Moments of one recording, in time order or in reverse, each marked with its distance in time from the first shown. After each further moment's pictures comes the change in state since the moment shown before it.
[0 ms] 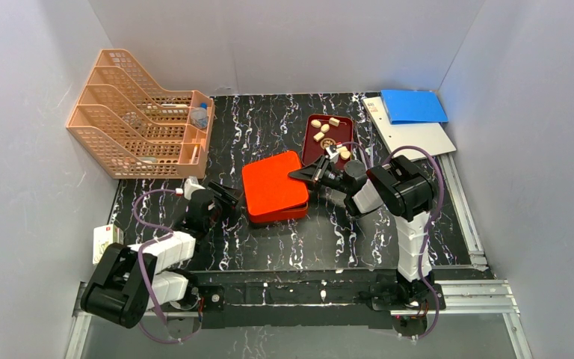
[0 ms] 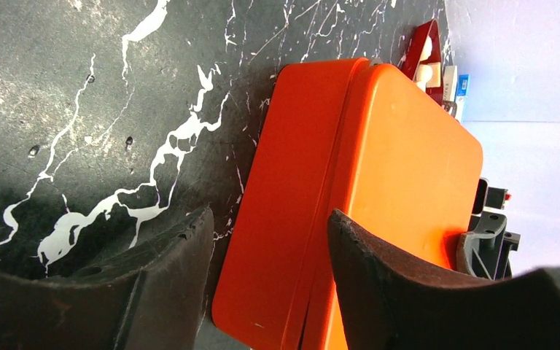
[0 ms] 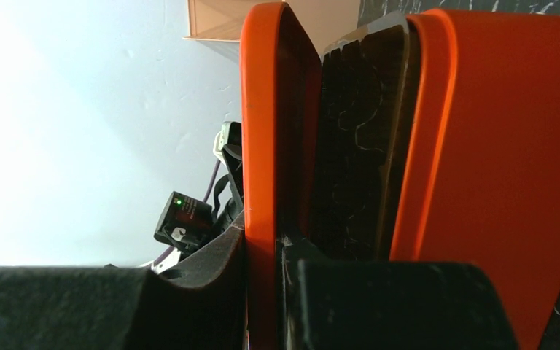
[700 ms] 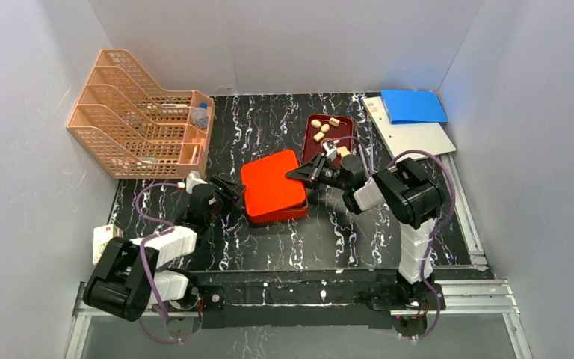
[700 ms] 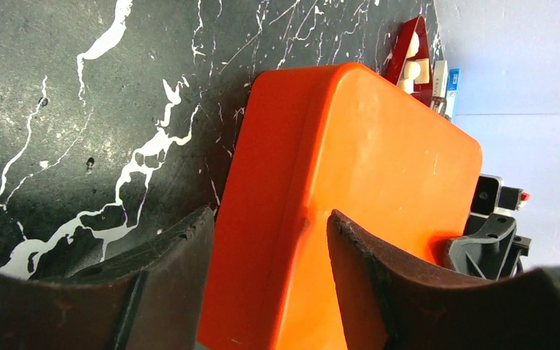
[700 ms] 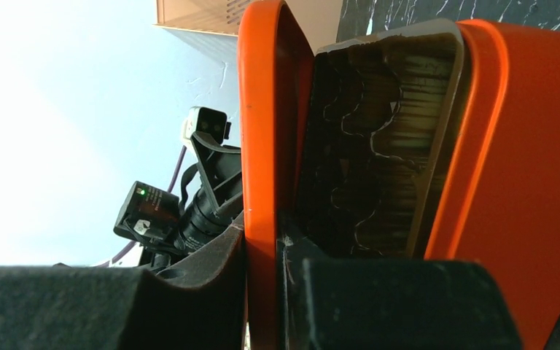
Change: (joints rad) left arm 0.006 0.050 0.054 0.005 0.030 0.016; right arm 0.018 -0.096 0.020 -0.209 0.015 -0.164
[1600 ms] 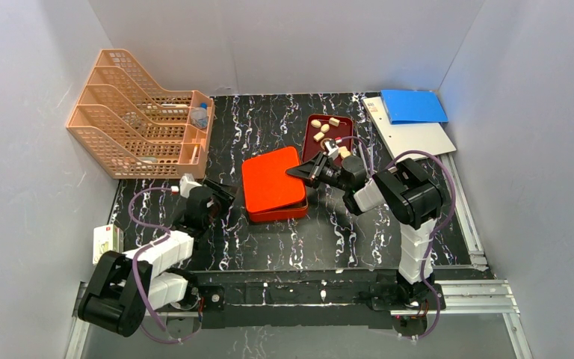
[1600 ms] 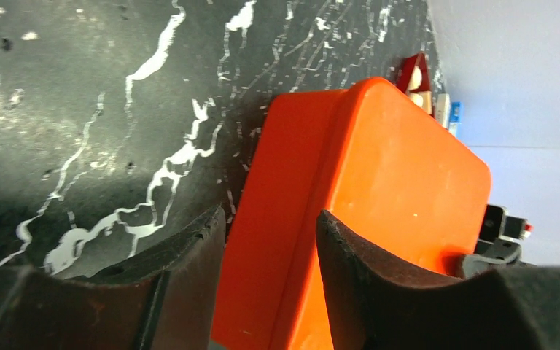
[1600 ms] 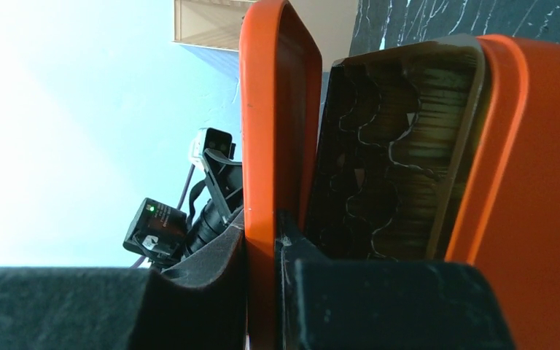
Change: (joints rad) left arm 0.000 -0.099 -0.018 -0.061 -0.084 -0.011; right arm 0.002 -0.012 -0.008 0.046 0.044 0.027
